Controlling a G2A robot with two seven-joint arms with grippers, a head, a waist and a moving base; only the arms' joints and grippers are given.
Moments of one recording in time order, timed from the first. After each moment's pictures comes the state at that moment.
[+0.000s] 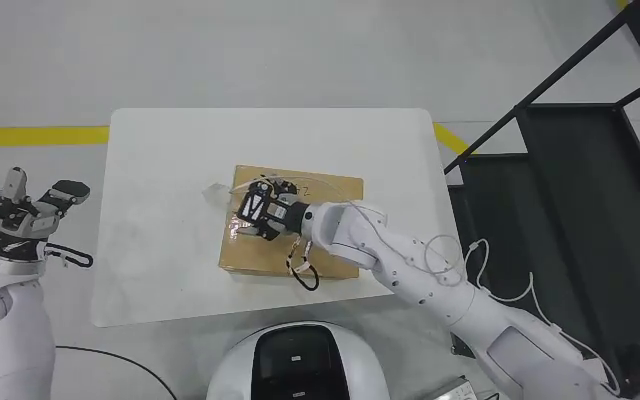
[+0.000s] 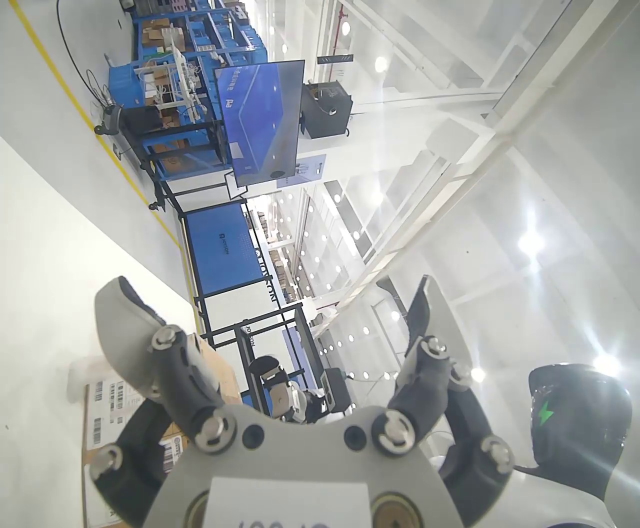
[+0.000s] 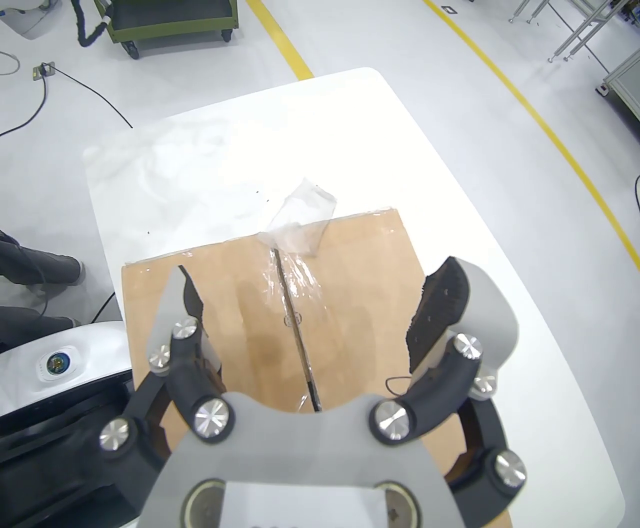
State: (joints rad) left arm 1.29 -1.12 -1.93 -1.22 -0.65 -0.49 -0.99; right arm -0.92 -1.23 0.71 -1.65 -1.15 -0.29 0.44
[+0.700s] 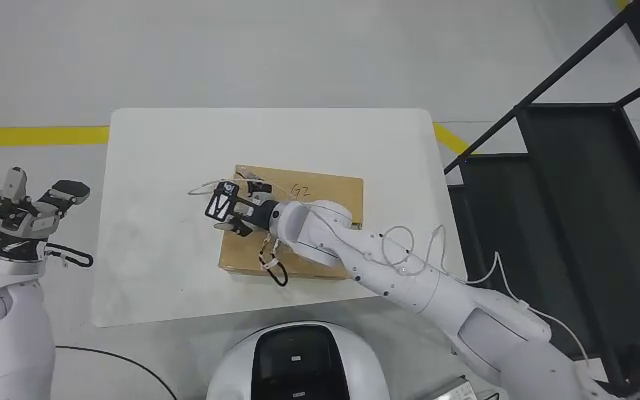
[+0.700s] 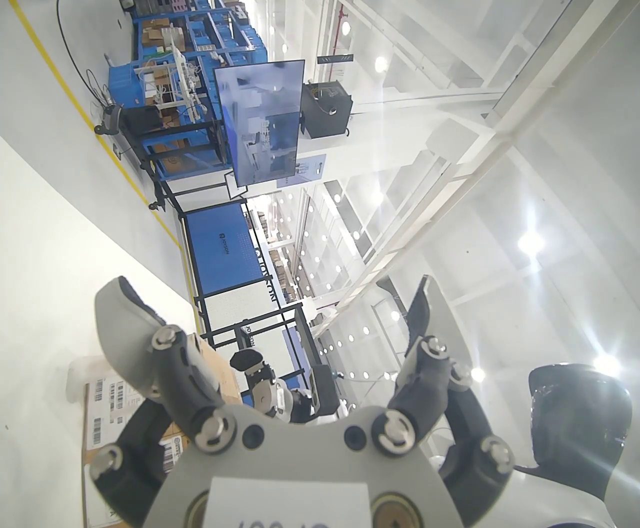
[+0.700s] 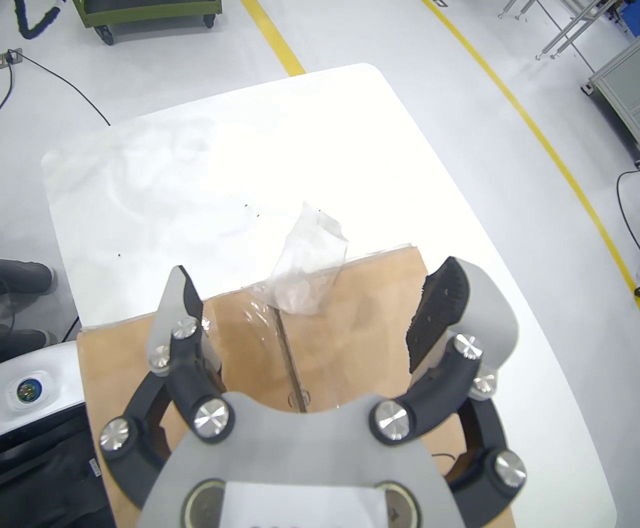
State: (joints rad) left arm 1.29 -1.12 -1.93 -1.22 -0.65 -0.49 -0.99; right arm -0.77 -1.37 0.55 -1.45 -1.21 -0.13 0.44
